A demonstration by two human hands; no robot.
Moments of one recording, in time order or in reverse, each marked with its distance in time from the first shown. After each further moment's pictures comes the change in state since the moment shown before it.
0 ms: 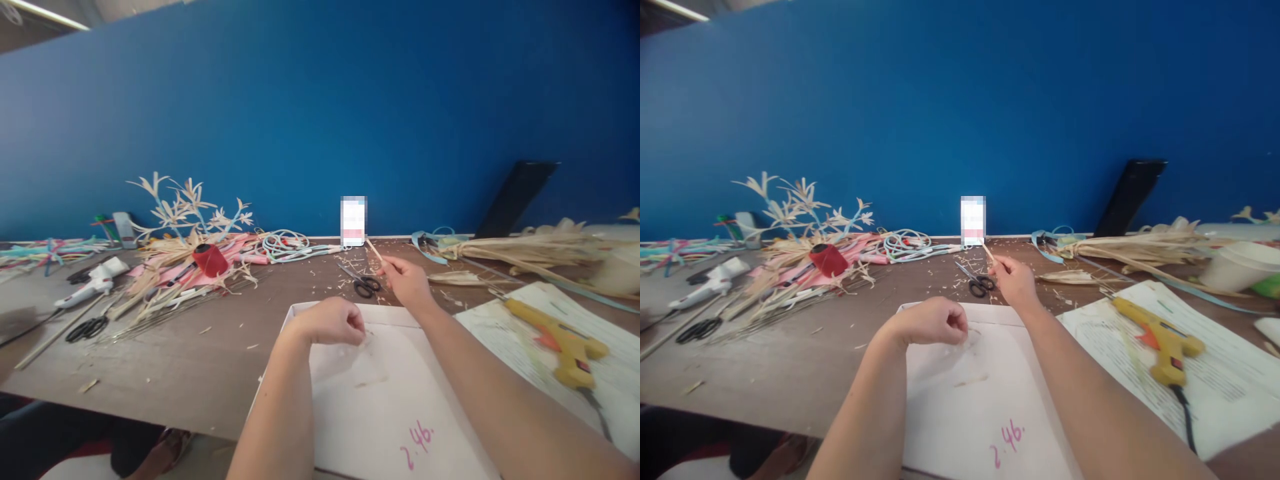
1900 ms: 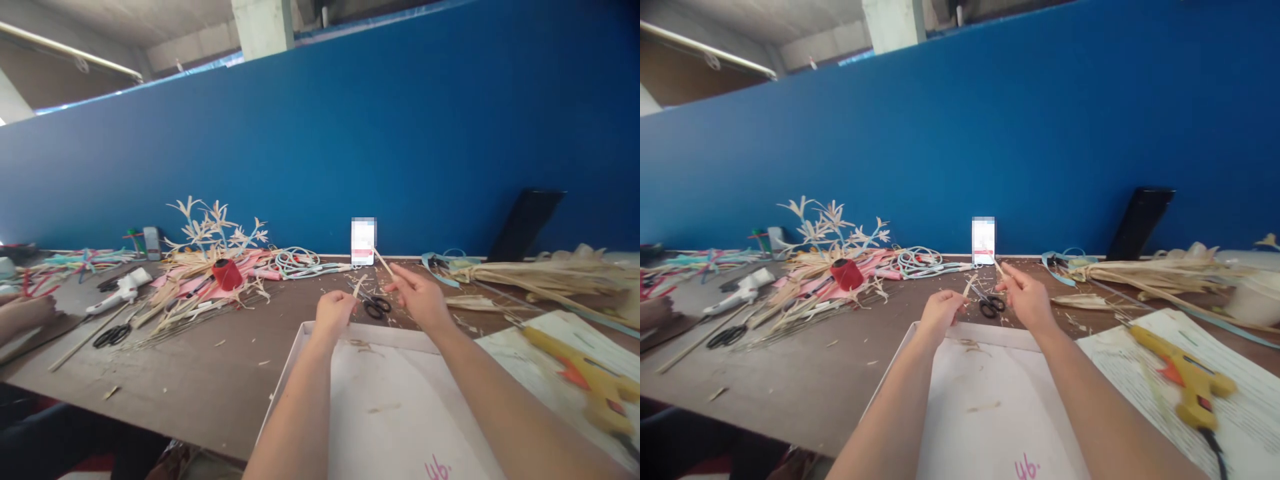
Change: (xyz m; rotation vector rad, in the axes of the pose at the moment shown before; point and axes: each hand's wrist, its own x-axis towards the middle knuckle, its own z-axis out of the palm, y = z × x) left_hand 0.043 -0.017 0.008 -0.747 0.720 -0.150; right_hand -0.003 -0.022 -0.006 0.102 -0.071 -0.007
